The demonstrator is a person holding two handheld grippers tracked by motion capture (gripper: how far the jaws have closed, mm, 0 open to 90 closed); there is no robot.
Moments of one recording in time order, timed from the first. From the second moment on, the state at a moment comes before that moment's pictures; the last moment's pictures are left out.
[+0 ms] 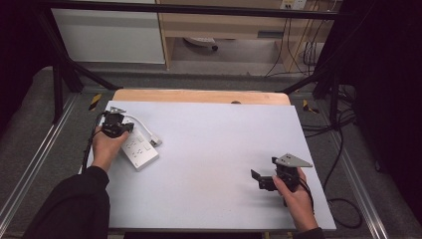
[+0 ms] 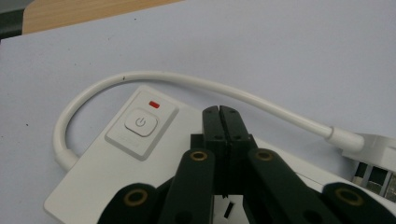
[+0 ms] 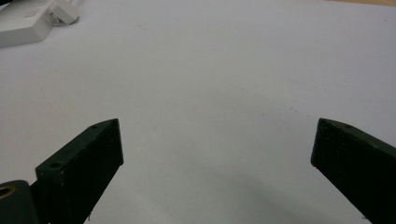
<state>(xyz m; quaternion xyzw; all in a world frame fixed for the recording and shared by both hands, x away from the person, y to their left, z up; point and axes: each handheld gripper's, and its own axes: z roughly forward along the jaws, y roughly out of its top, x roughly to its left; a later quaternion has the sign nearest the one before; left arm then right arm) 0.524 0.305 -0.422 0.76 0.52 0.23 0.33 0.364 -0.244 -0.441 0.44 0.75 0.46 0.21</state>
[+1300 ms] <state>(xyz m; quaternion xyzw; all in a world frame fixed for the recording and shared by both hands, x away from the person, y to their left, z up) 0.523 0.307 -0.424 0.75 0.52 0.22 0.34 0.364 -0.243 -0.440 0.44 0.75 0.46 0.21</state>
